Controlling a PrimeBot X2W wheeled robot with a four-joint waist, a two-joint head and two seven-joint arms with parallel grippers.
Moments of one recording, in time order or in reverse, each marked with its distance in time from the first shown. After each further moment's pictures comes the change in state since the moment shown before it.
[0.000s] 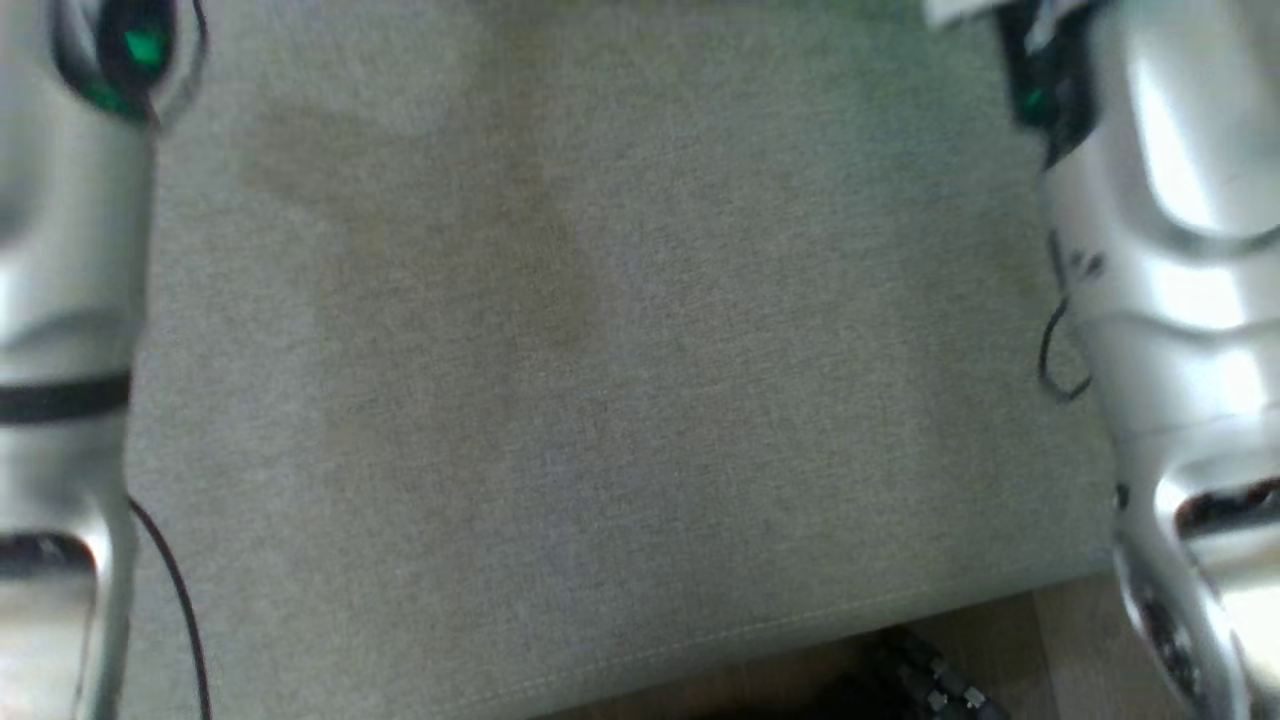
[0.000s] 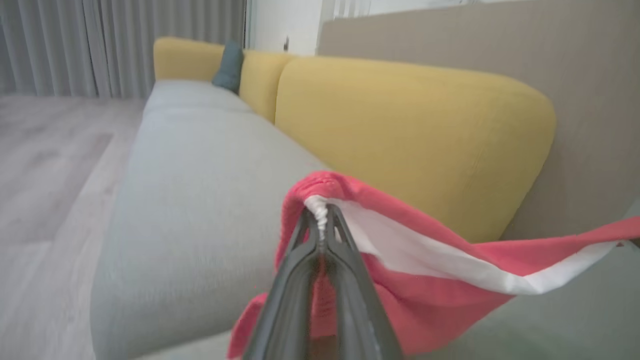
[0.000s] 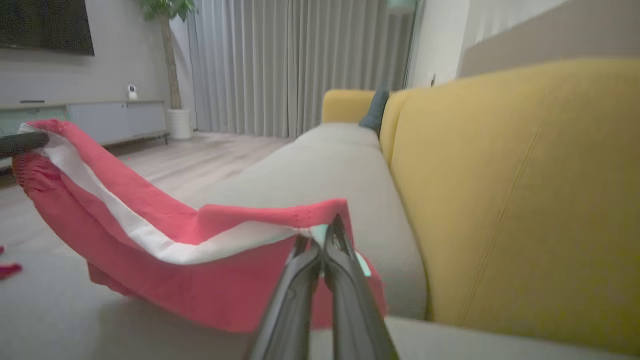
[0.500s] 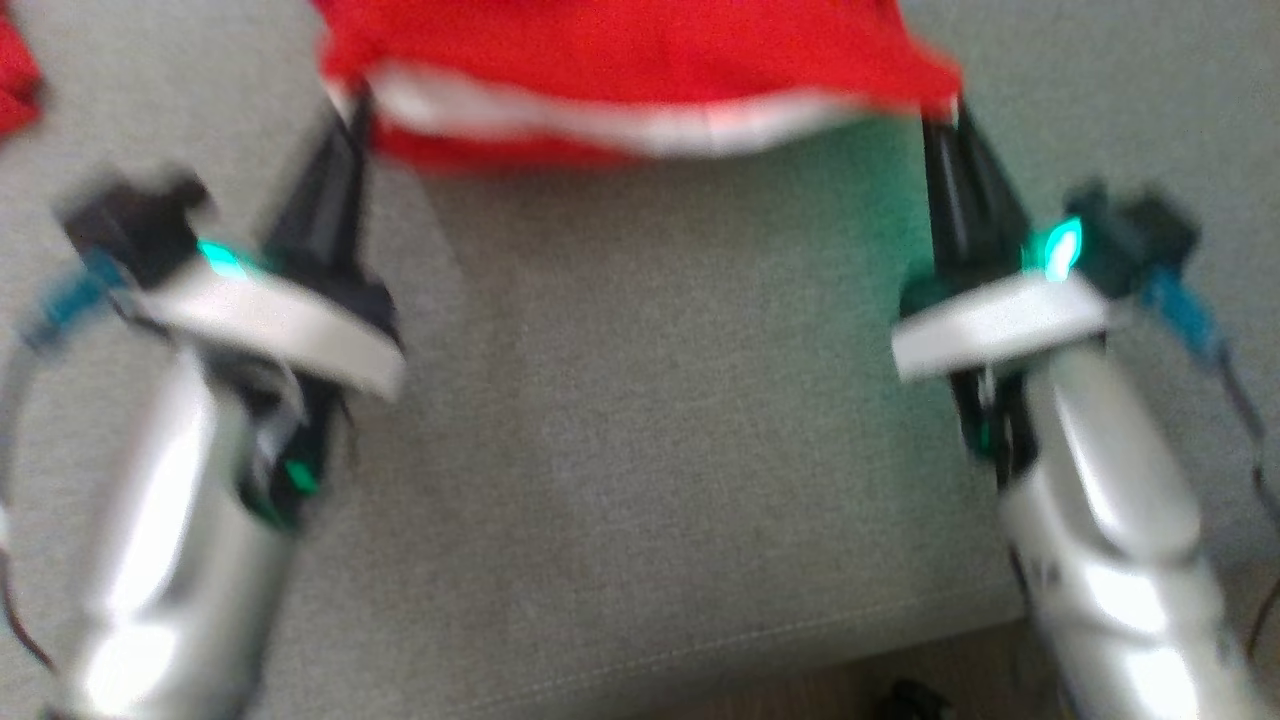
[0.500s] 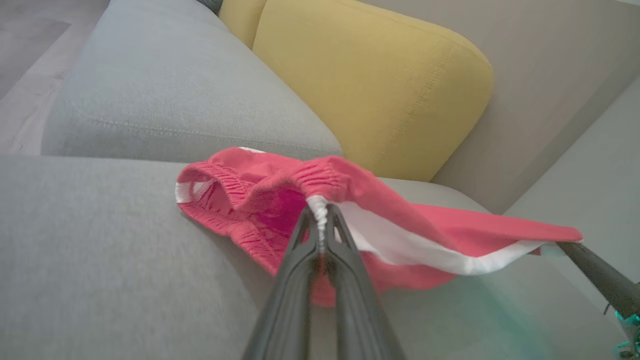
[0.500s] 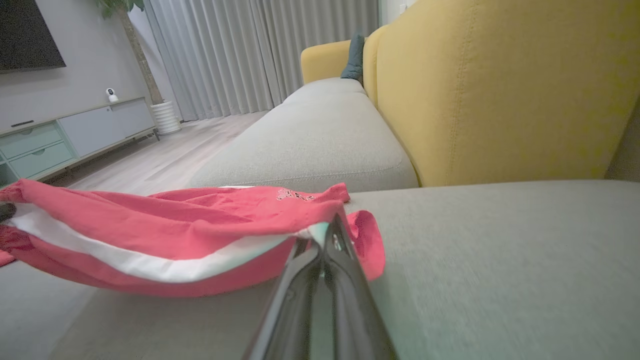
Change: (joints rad) left arm 0.626 0.002 -0.016 -0.256 -0.172 -0.011 -0.095; right arm 0.542 0.005 -0.018 -0.223 0.086 0.000 -0.008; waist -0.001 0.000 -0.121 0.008
